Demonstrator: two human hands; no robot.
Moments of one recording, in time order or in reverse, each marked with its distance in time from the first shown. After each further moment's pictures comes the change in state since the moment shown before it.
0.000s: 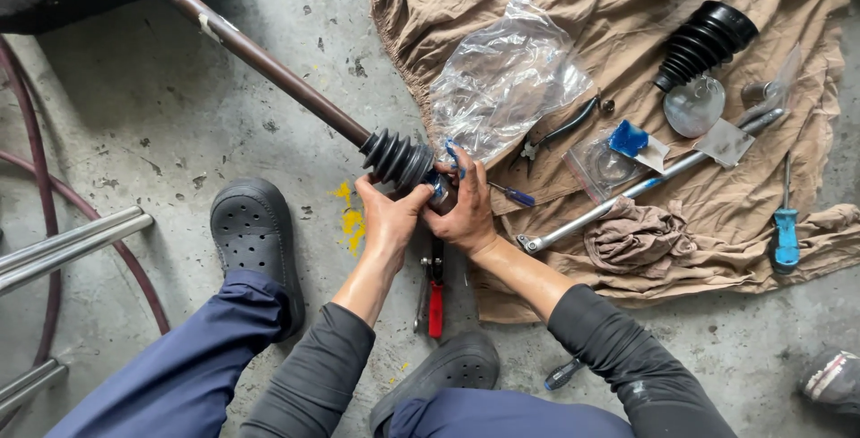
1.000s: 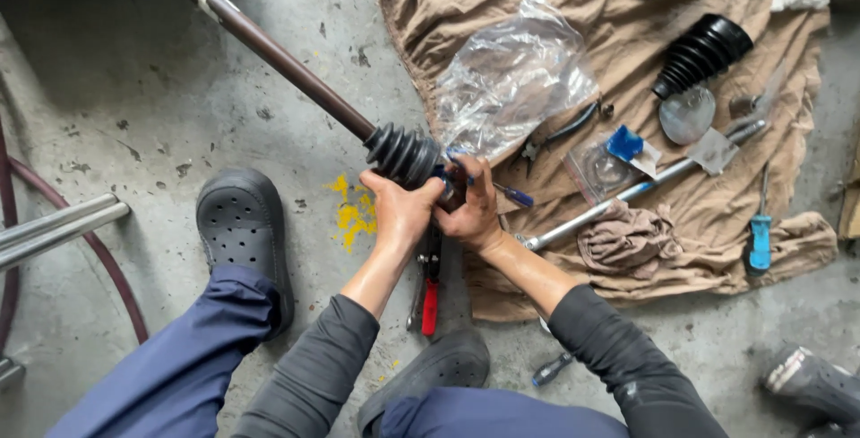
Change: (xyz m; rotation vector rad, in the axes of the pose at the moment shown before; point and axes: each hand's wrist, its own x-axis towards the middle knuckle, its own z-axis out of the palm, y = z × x) left_hand 0.006 -0.003 0.011 0.120 0.050 0.104; right_hand -0.006 0.019 -0.002 -0.030 -0.026 -0.126
